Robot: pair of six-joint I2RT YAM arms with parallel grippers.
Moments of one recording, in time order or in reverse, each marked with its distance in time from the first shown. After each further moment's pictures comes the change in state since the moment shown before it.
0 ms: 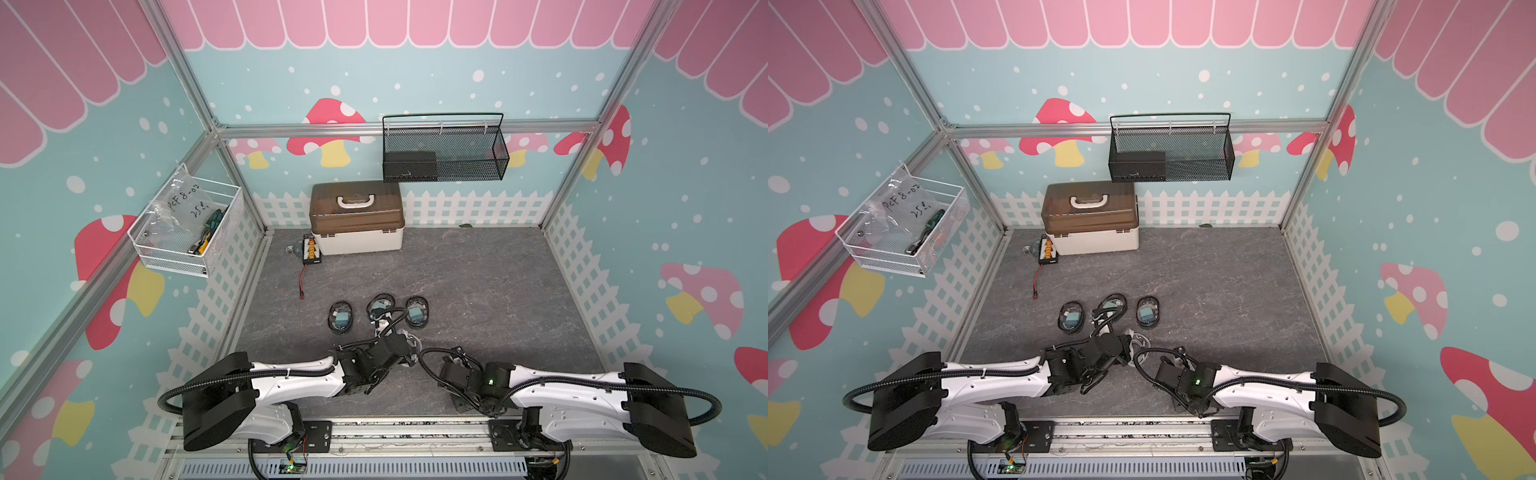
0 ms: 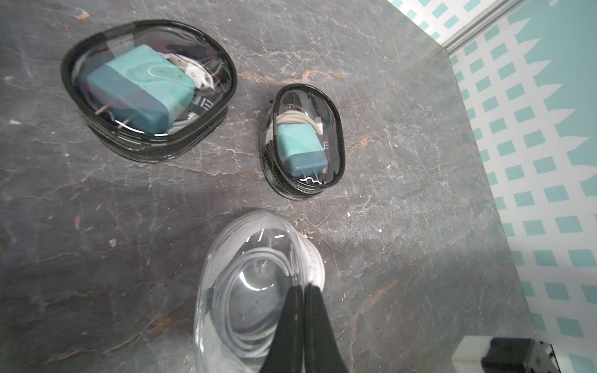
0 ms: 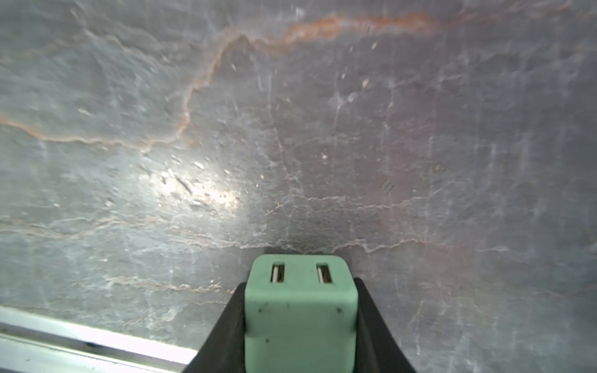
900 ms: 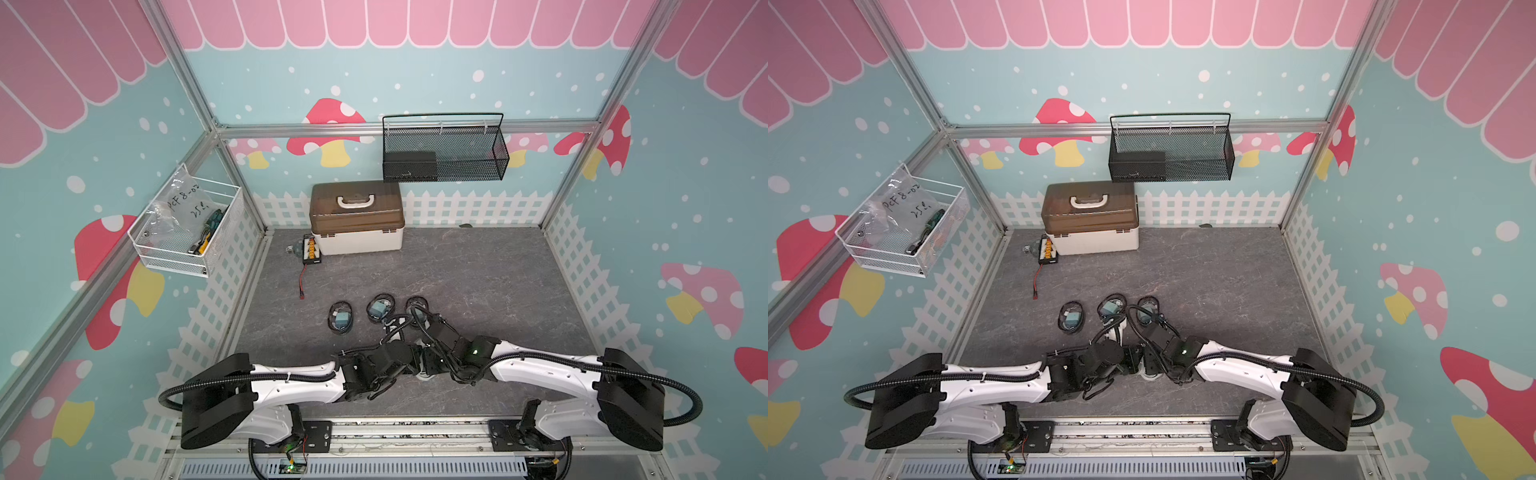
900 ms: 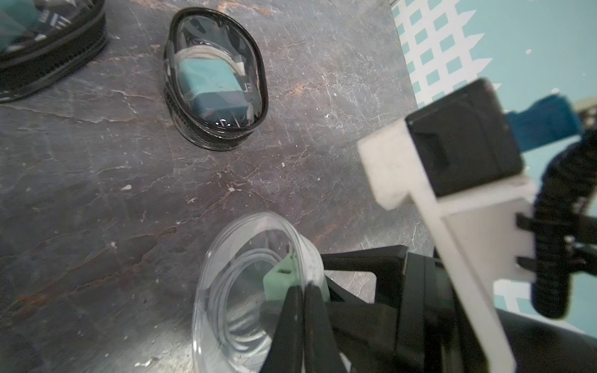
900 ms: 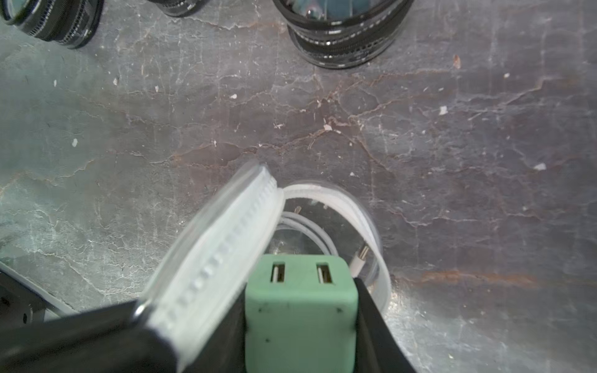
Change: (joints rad) left arm -0.057 -0.004 -0.032 0.132 0.130 0.001; right arm -0.200 0.196 0.171 0.351 -0.104 -0.140
